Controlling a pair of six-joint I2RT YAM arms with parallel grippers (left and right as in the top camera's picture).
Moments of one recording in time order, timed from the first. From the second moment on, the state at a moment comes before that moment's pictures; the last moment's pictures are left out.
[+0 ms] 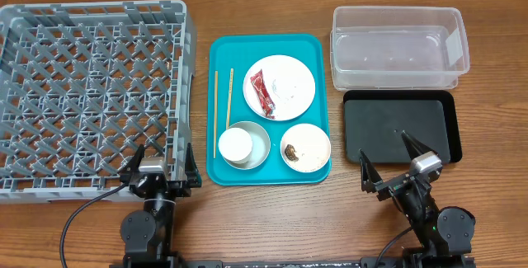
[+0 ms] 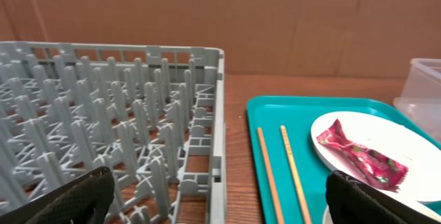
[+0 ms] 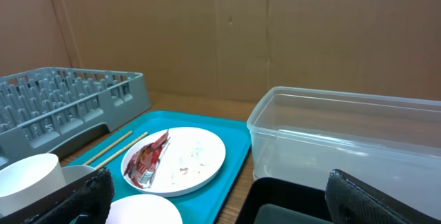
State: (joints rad) left arm 0.03 0.00 0.01 -0.08 0.02 -0.05; right arm 0.08 0.03 0.02 0.05 -0.34 0.07
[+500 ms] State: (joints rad) left arm 0.03 0.05 0.24 -0.04 0.31 -0.05; right arm 0.08 0.19 0.40 -0.24 -0.36 0.17
